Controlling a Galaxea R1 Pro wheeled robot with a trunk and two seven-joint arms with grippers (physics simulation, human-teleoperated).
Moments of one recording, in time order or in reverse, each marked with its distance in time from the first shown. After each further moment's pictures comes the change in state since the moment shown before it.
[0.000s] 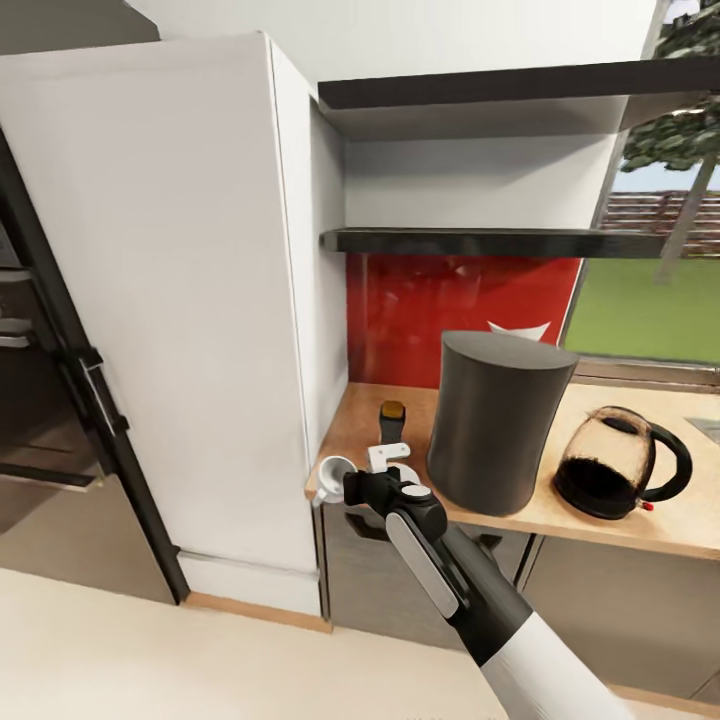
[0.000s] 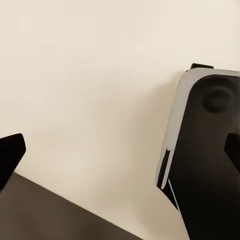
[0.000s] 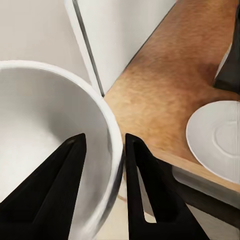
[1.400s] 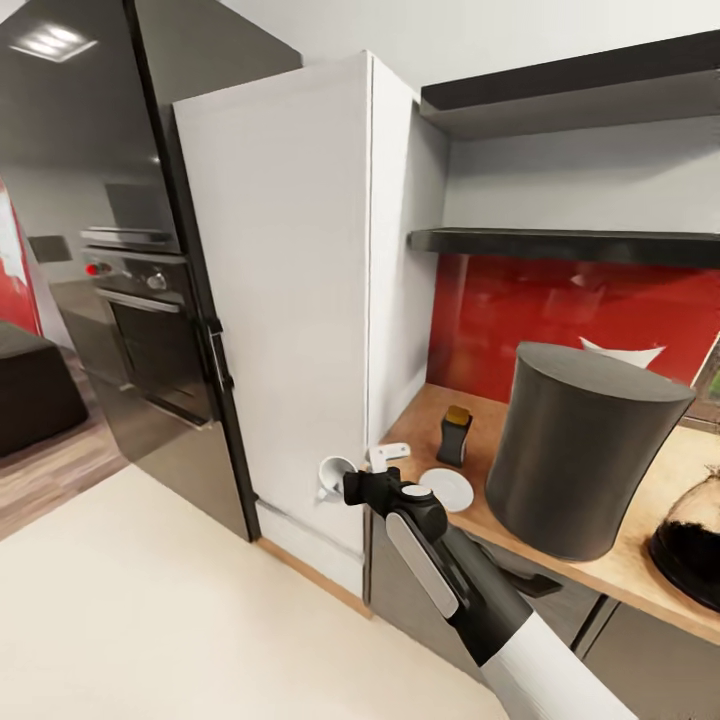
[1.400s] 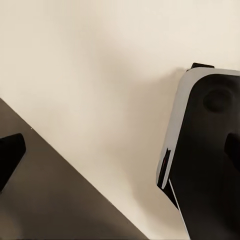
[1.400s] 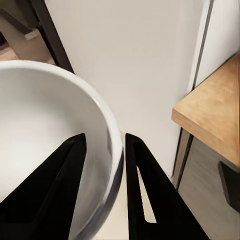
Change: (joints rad) left arm 0.000 0.002 0.001 0.002 0.001 0.000 -0.002; right arm 0.000 0.000 0.000 0.000 -0.001 0.000 0.000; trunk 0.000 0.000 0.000
